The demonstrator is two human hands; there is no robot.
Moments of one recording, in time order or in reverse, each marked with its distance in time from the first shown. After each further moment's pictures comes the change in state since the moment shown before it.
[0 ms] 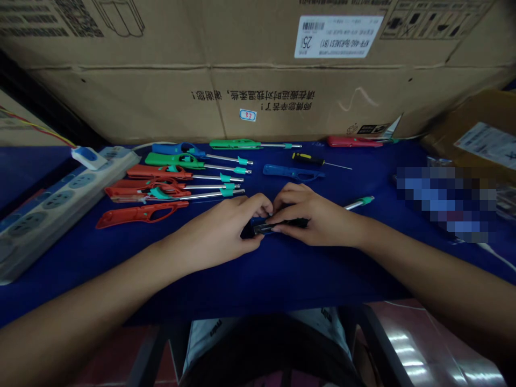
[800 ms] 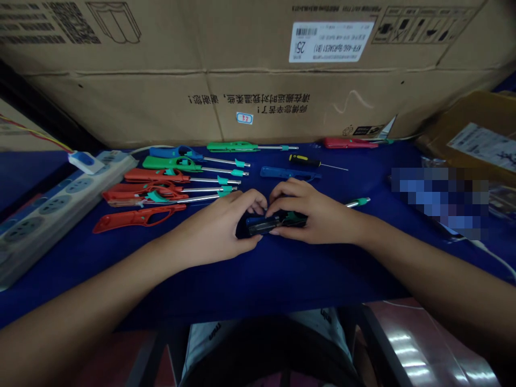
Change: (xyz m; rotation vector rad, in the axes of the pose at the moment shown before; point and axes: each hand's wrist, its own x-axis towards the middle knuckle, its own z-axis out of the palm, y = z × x) left_hand 0.004 0.001 -0.008 0.015 0.032 -0.018; right_hand 0.001 0.000 -0.008 -0.058 0.038 0.023
